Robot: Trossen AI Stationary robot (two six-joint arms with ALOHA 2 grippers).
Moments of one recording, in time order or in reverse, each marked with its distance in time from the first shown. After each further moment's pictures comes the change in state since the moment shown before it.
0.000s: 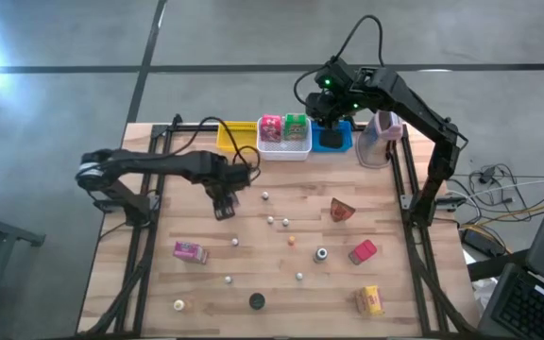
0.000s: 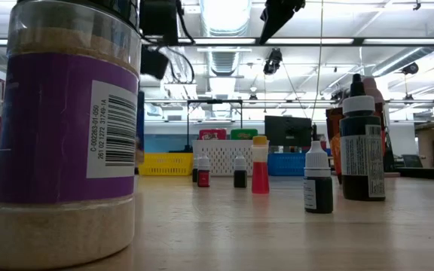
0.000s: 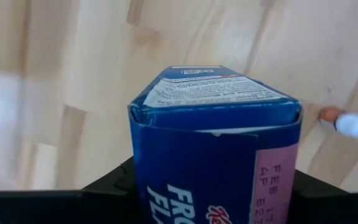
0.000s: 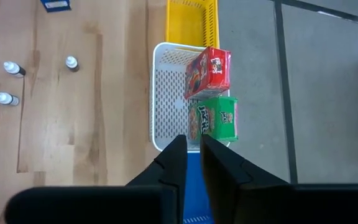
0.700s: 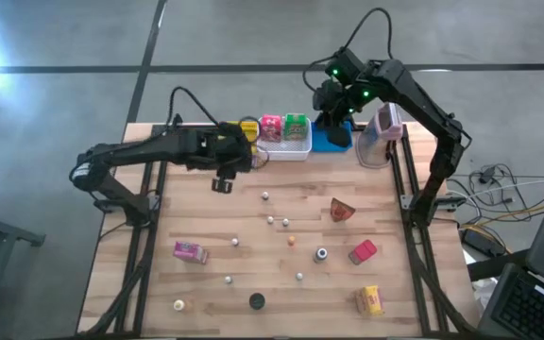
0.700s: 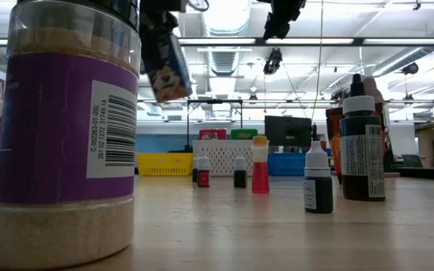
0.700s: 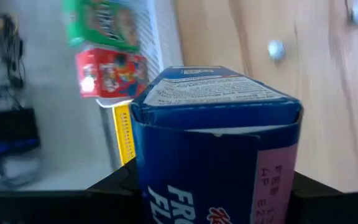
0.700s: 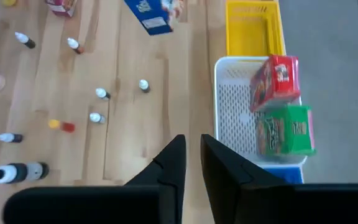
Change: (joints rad) left arm 0.028 -0.031 0.351 -0.021 -0.312 0.575; right arm -0.096 -0.017 -0.041 -0.029 -0.371 0.049
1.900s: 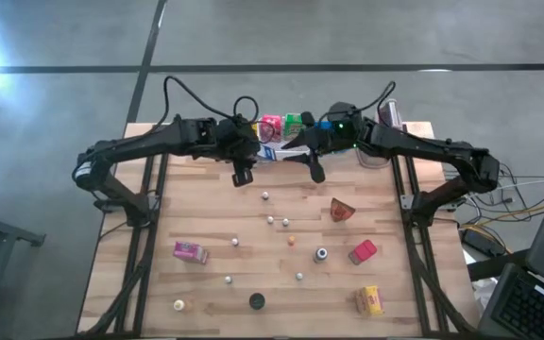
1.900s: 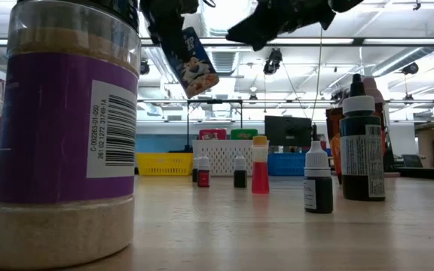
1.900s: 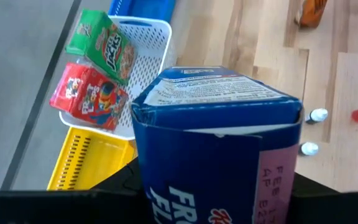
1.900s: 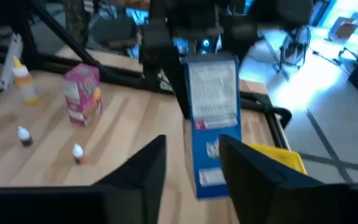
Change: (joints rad) left arm 0.080 0.009 -0.002 0.189 0.217 -0.333; right arm 0.178 -0.326 -0.976 1.342 -0.095 0.183
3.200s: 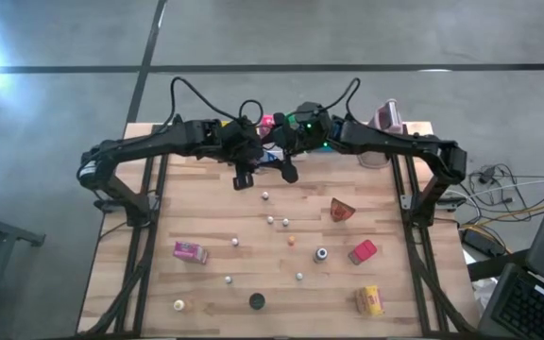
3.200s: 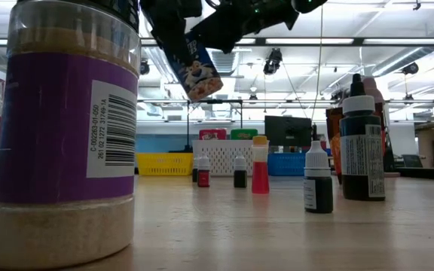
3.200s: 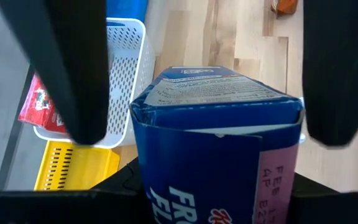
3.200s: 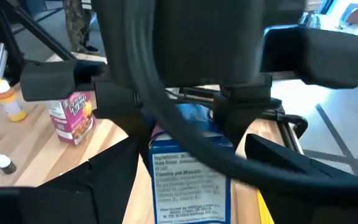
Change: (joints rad) left arm 0.000 0.032 0.000 0.010 0.073 0.072; right arm 0.063 0.268 0.281 -0.054 0.054 0.035
